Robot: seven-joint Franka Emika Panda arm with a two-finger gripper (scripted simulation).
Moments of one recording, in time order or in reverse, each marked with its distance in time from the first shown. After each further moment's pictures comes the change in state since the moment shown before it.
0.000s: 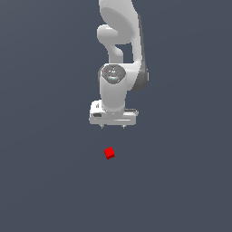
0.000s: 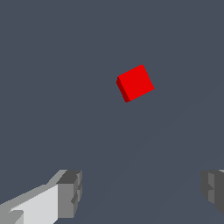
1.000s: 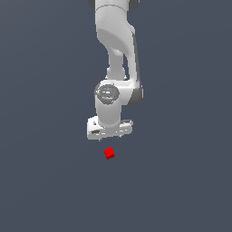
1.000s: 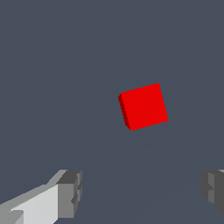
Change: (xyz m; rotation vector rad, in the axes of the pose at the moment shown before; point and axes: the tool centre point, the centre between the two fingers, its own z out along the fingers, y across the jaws) arm 0.035 0.012 0.049 0.010 0.014 -0.188
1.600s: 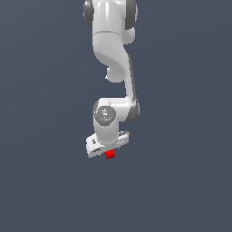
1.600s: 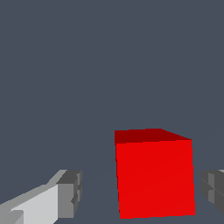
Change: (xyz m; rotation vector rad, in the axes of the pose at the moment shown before) arm 0.041 0.013 0.055 0.011 0.014 -0.212
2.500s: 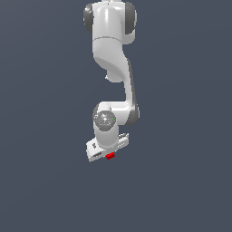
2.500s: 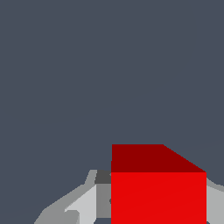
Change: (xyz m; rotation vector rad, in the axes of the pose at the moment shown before) arm 0.010 0.004 0.012 0.002 0.004 -0.051
